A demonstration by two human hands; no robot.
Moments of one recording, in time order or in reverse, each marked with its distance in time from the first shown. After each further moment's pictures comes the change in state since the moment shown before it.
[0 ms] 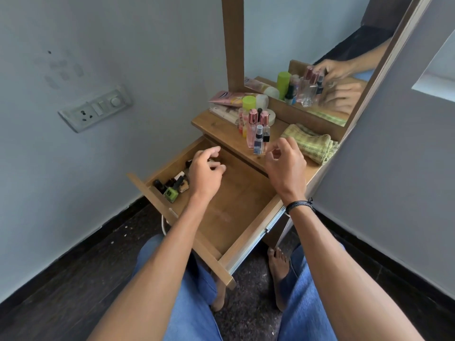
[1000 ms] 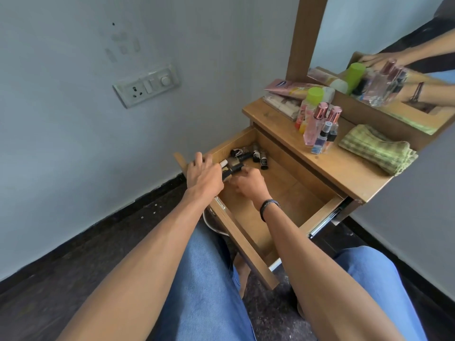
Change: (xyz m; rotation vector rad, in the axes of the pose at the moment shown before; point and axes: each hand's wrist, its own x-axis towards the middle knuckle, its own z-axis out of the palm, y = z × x) left_hand 0.017 -0.082 -0.080 1.198 -0.224 0.024; right_hand -0.054 -0.071 0.167 0.381 -0.754 0.591
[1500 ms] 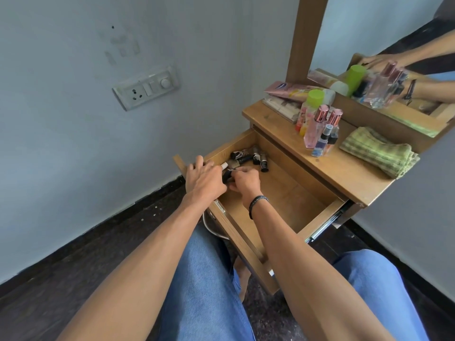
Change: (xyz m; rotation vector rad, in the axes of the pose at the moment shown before) left_hand 0.003 -0.003 0.006 -0.065 0.050 0.021; right_hand 0.019 -0.011 0.022 0.423 0.150 0.164
